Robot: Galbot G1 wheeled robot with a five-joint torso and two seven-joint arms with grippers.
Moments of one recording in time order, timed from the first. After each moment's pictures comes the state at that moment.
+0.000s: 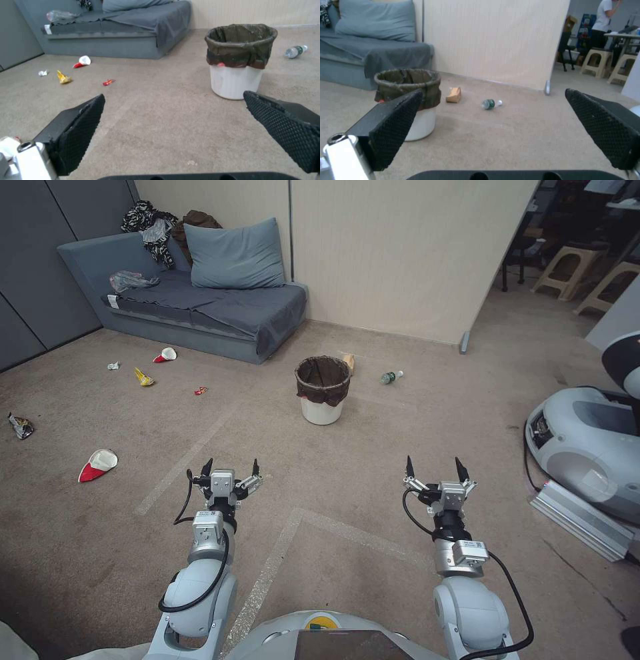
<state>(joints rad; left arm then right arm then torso) 1.60 -1.50 -0.43 -2.25 0.06 0.29 -0.18 -1.64 1.59 0.64 2.11 -0.09 0.17 0.03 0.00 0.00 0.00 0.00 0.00</state>
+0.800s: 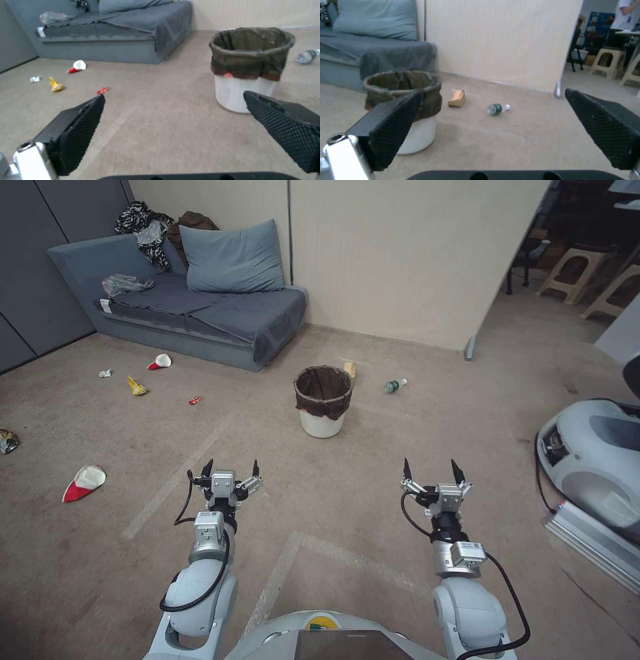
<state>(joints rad) 1.60 -1.50 -0.43 -2.23 0.07 0.28 -0.18 -1.63 1.59 0.65 2.08 -0.07 0.19 0.00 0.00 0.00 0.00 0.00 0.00</state>
